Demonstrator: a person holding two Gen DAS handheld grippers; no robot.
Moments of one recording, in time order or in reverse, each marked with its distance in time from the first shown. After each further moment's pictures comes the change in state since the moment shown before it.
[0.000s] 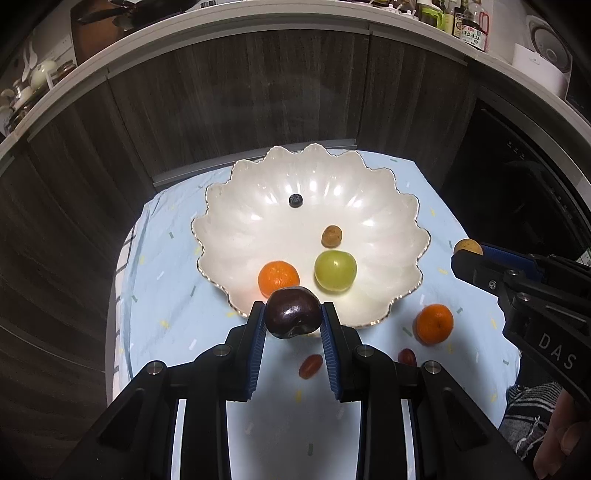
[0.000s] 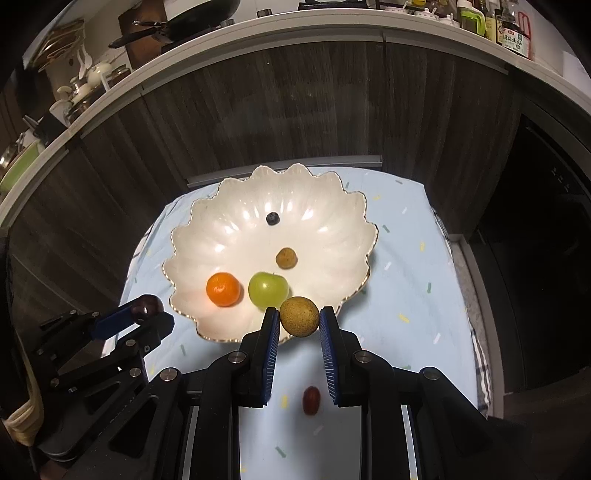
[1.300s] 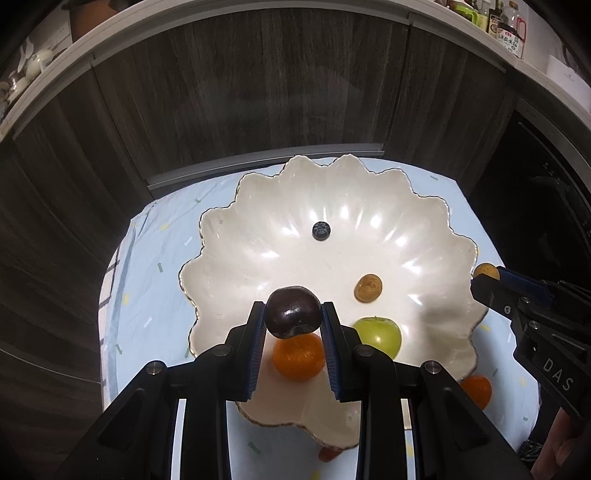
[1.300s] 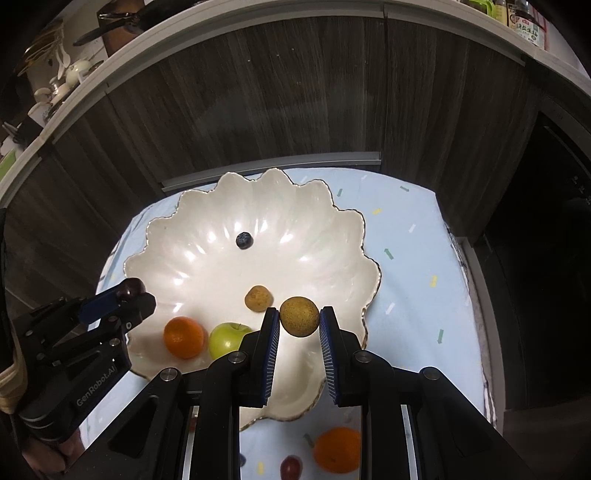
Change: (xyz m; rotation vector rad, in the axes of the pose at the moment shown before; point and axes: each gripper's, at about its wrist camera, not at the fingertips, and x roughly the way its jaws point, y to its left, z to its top) left arm 0.080 0.020 0.057 -0.043 0.031 0.021; right arm 0.077 -0.019 0.046 0.010 0.044 -0.022
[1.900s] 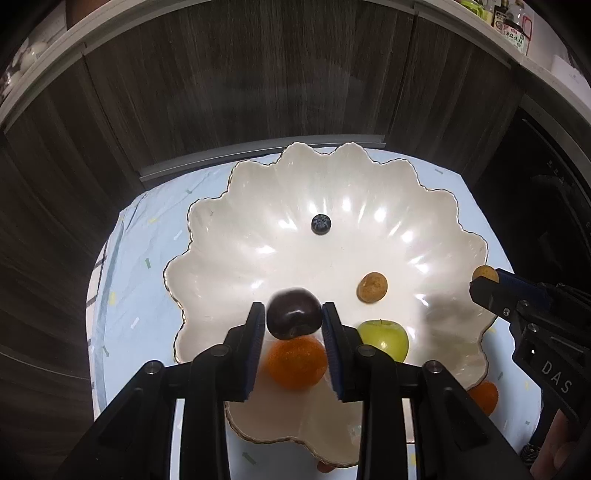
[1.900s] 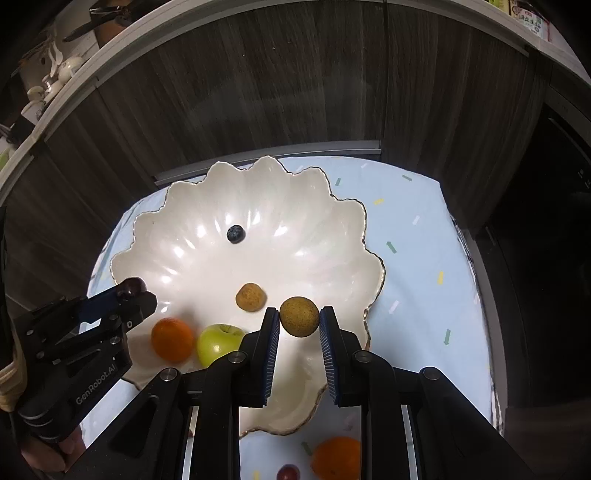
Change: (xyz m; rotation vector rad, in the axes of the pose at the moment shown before) left arm 0.018 0.000 0.001 -0.005 0.029 -0.016; right arm 0.018 -0.003 0.002 0.008 0.034 -0.005
